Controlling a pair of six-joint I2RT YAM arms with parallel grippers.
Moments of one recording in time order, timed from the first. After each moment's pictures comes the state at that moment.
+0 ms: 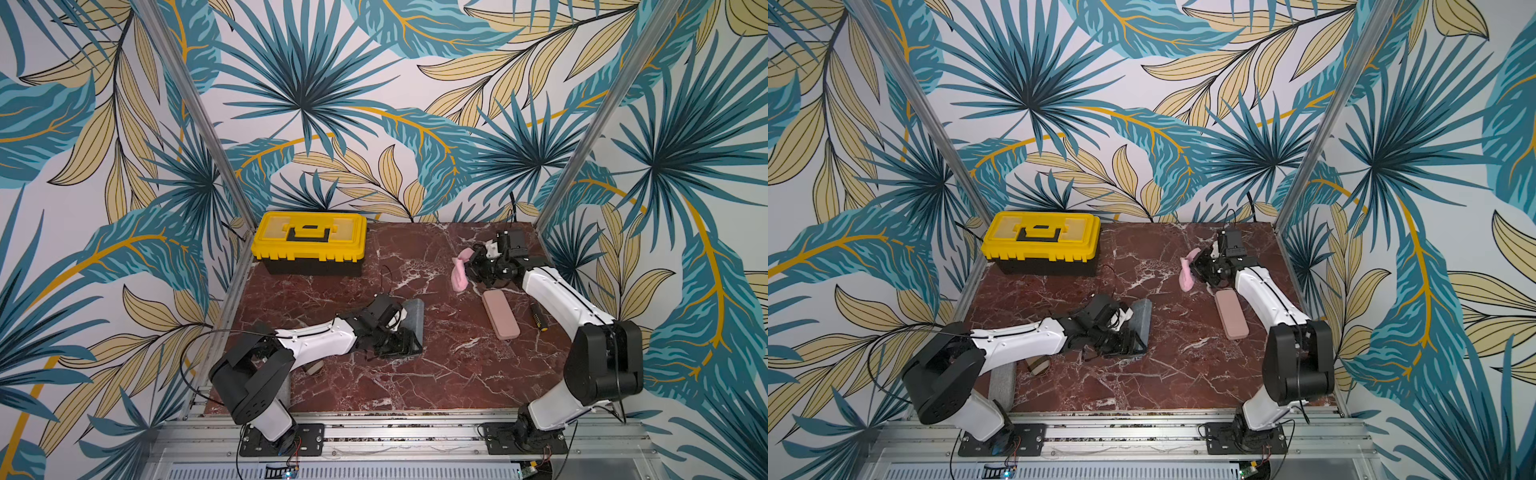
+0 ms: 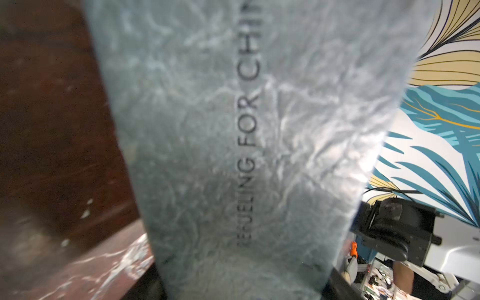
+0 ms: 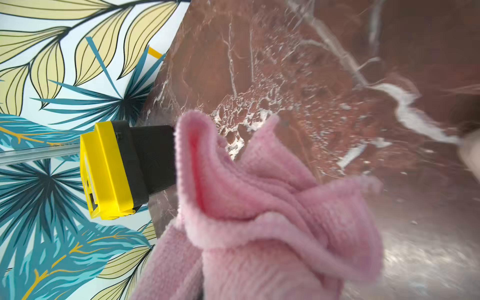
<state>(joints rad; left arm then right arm) -0.82 1.63 0.93 -0.23 0.46 -0.85 0.08 1.57 1.24 -0.53 -0.37 0.84</state>
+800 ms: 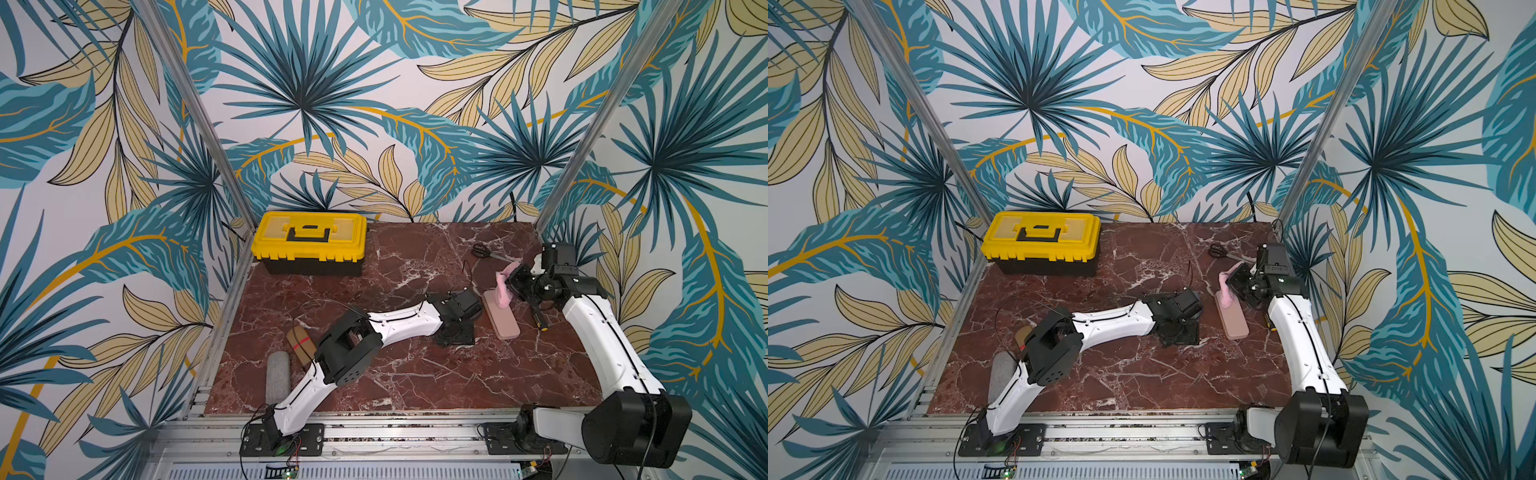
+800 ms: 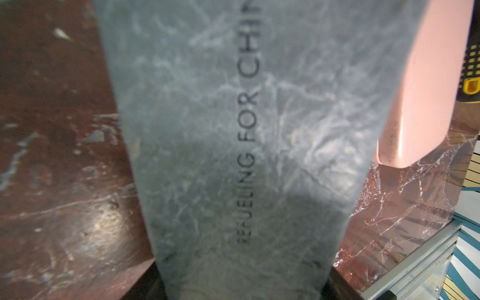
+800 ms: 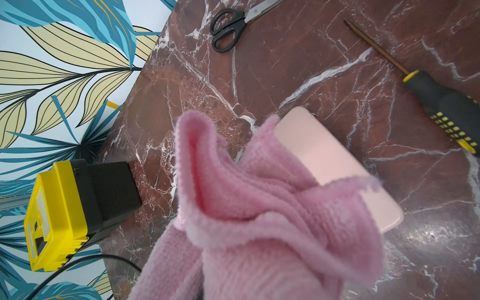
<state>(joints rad) -1.05 2.29 1.85 -0.68 0.10 -1.00 -0.11 1.28 1.14 -0.76 -0.21 0.72</state>
